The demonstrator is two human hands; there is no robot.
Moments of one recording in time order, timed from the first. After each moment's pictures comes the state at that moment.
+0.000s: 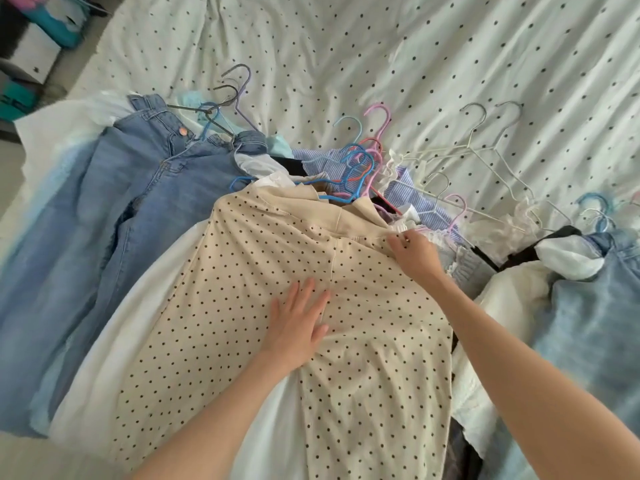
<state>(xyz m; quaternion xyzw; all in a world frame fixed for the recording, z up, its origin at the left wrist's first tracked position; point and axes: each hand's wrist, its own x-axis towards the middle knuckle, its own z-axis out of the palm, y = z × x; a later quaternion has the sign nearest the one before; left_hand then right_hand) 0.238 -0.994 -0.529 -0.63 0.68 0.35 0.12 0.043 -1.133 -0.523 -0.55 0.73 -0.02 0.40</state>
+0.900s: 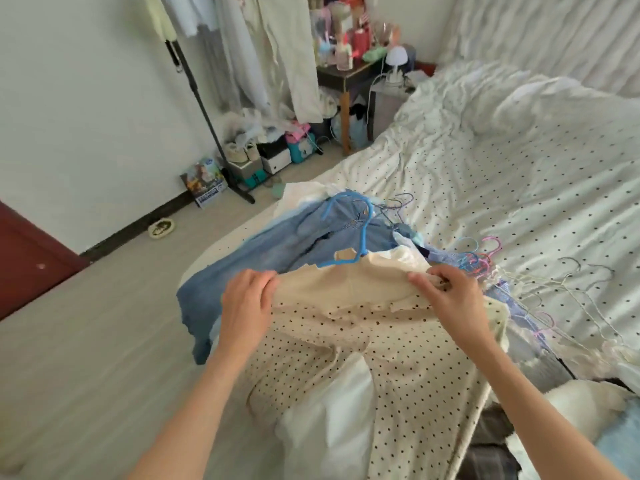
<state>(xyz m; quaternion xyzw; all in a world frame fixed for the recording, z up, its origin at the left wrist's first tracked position) 0.376 -0.774 -0.309 -0.83 0.45 -0.06 -0.31 0.137 -0.955 -0.290 -0.74 0.44 -0.33 0.38</state>
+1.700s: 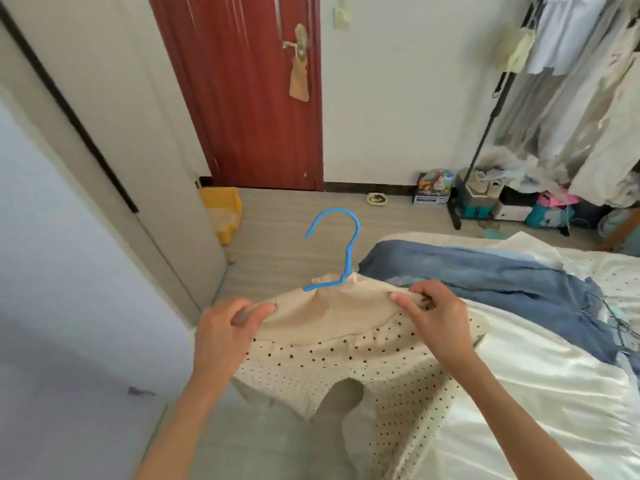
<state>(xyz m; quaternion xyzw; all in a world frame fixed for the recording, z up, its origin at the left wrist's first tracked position) 0.195 -0.420 -0.231 -0.89 -0.07 -0.17 -0.42 0.217 -0.704 -0.231 -0.88 0.02 -0.16 0.44</state>
